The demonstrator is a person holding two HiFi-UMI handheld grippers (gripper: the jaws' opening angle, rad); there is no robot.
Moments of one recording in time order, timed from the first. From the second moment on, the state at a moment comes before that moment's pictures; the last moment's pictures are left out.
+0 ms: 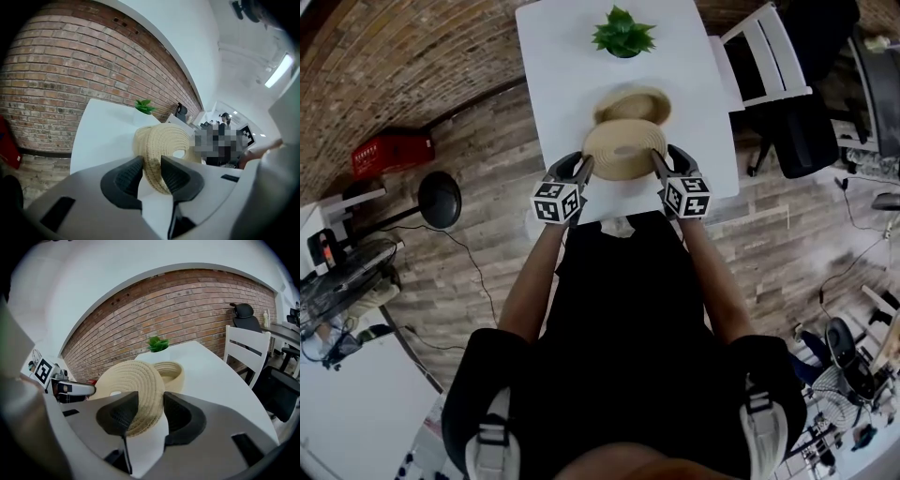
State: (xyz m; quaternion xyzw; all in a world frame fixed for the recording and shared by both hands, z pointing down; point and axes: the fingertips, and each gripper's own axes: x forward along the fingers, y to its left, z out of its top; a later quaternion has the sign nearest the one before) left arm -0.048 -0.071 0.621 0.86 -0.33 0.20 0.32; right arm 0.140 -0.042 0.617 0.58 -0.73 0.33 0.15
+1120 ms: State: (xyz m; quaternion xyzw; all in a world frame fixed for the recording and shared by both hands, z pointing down) left arm -0.002 -0.135 0.628 0.82 -0.43 0.17 0.34; right arm 0.188 -0.148 0.627 0.50 -0.79 0.32 0.18
